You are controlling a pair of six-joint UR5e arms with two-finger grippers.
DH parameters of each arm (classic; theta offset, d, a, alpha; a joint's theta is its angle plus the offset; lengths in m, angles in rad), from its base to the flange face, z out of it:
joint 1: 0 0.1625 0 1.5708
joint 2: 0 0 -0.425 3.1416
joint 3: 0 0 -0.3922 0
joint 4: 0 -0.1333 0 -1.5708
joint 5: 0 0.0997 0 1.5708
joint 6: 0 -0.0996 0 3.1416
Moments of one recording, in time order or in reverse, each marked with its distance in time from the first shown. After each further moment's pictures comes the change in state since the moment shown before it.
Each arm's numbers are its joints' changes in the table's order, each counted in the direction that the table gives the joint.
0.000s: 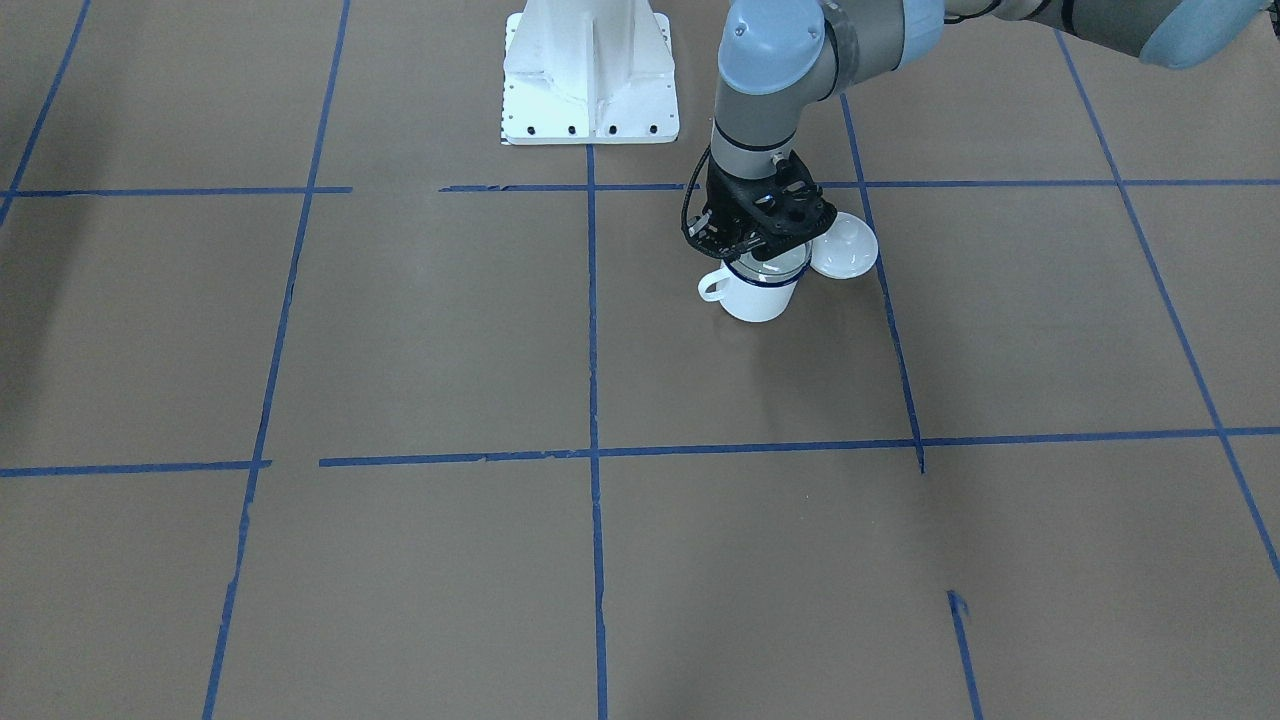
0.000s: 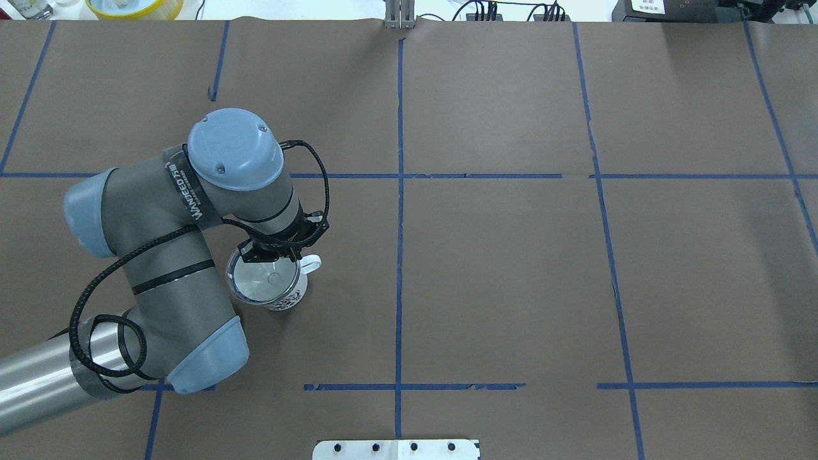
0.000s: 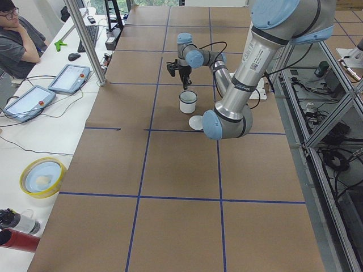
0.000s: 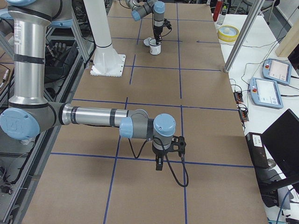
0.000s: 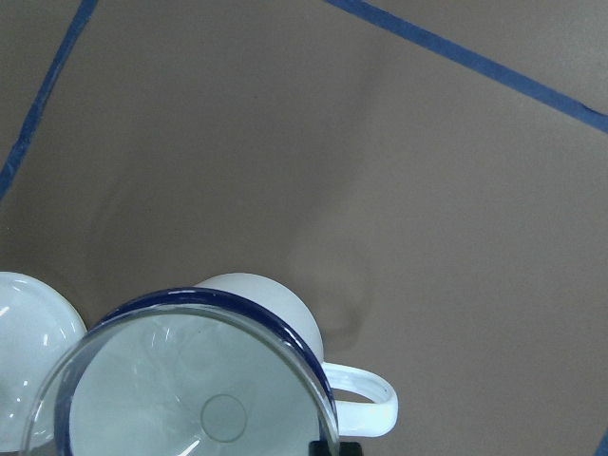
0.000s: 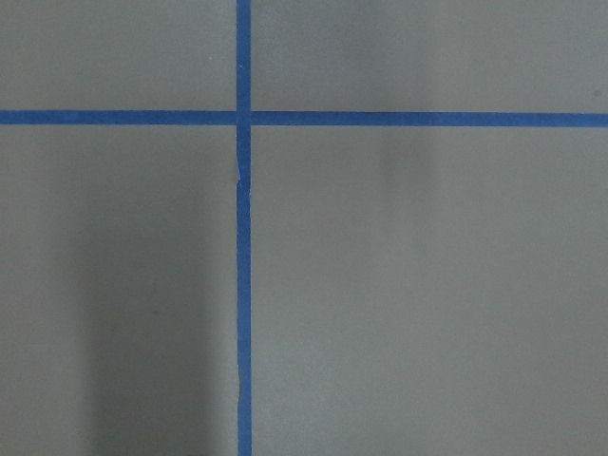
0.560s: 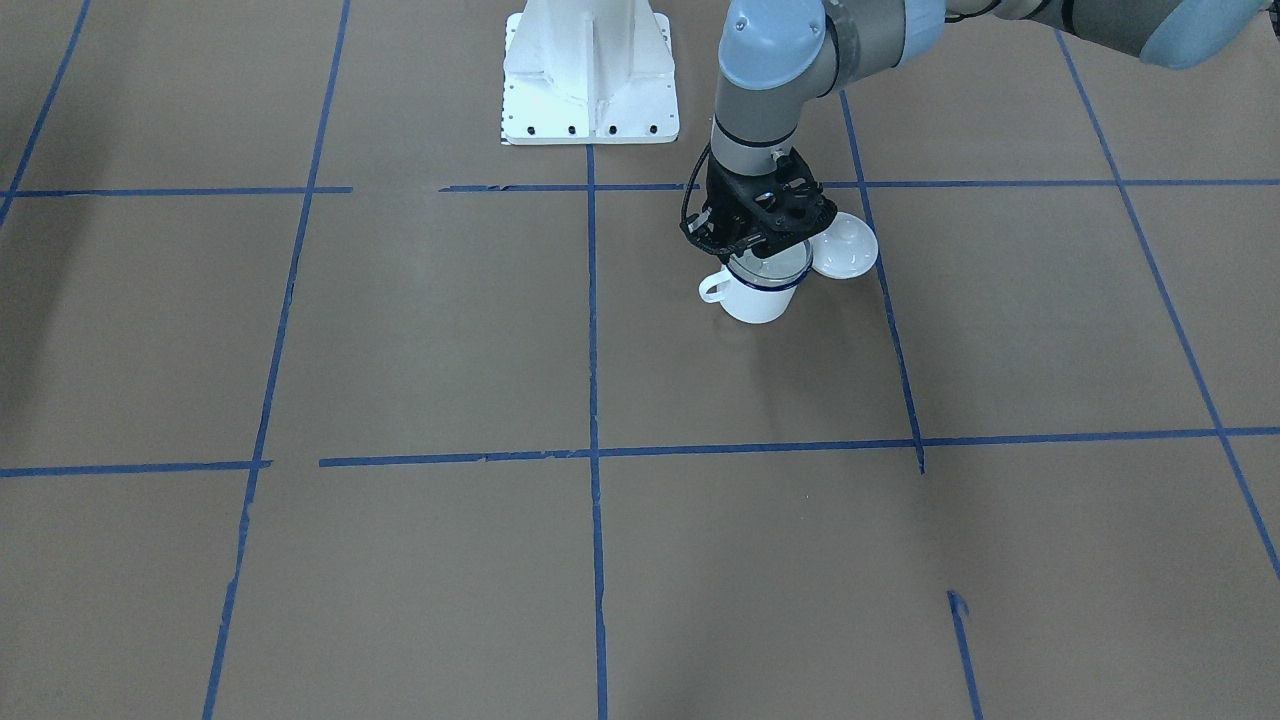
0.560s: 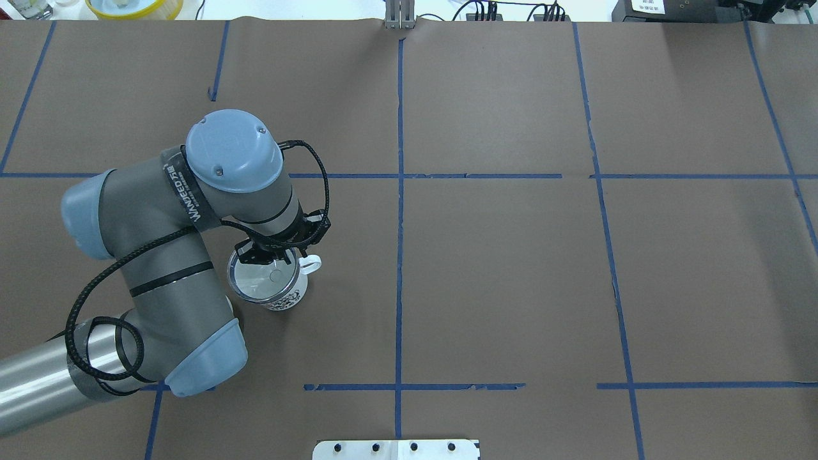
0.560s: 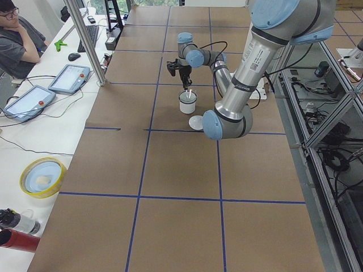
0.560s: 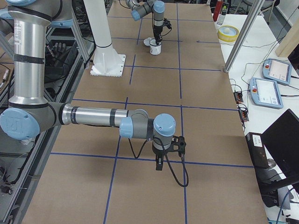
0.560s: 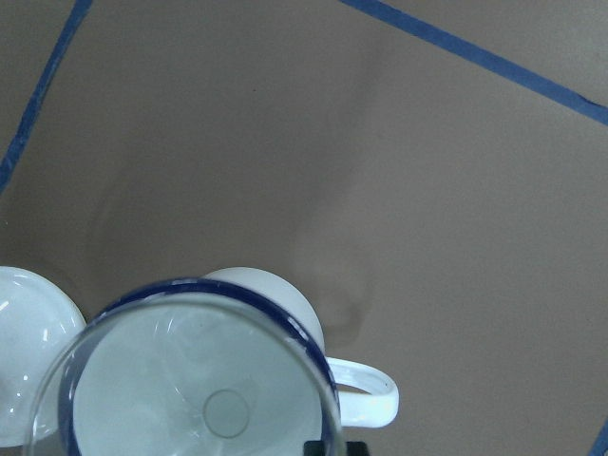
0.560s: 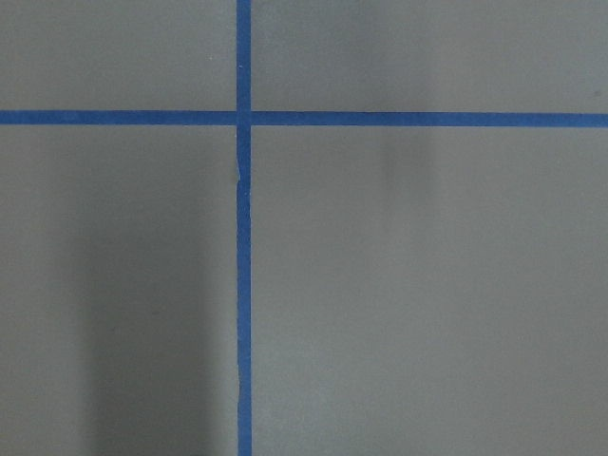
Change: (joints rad) left arm 0.001 0.001 0.010 0.000 0.010 0.005; right arm 0.000 0.000 0.000 0.000 0.000 0.000
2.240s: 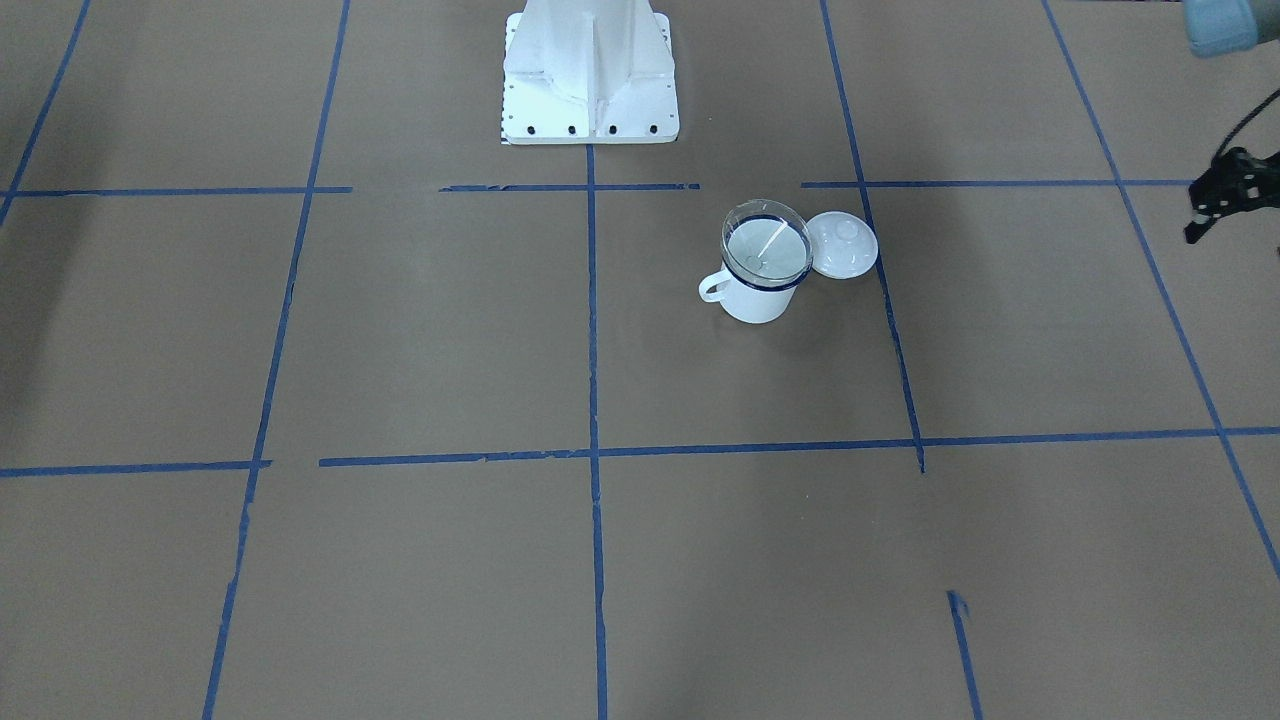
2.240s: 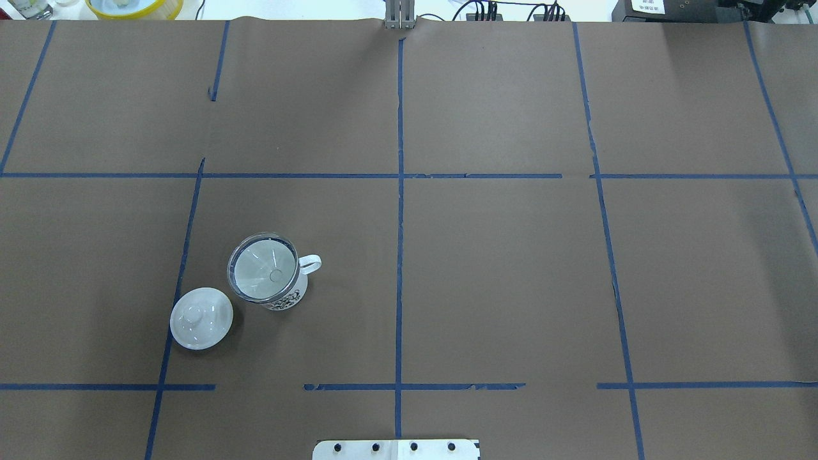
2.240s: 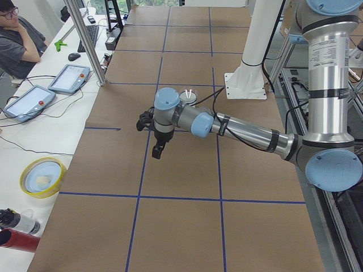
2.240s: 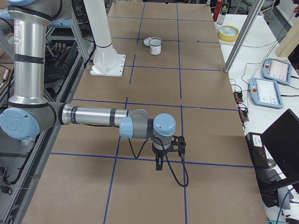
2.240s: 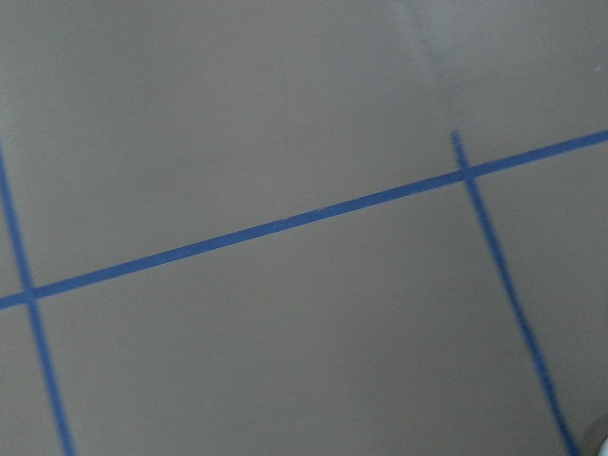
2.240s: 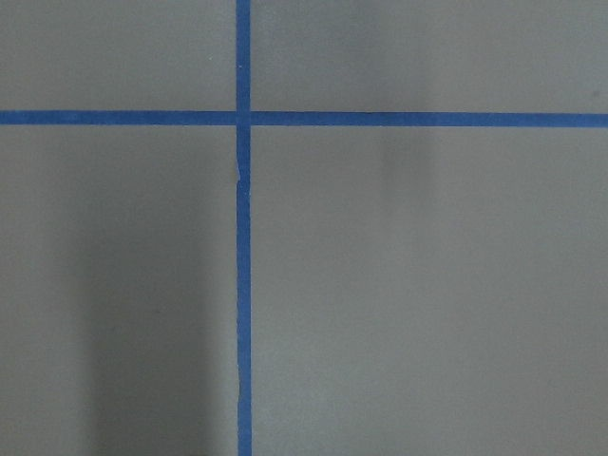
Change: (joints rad) left arm -0.866 0.732 0.003 0.373 -0.355 -1.590; right arm 0.000 0.000 0.000 0.000 0.000 0.000
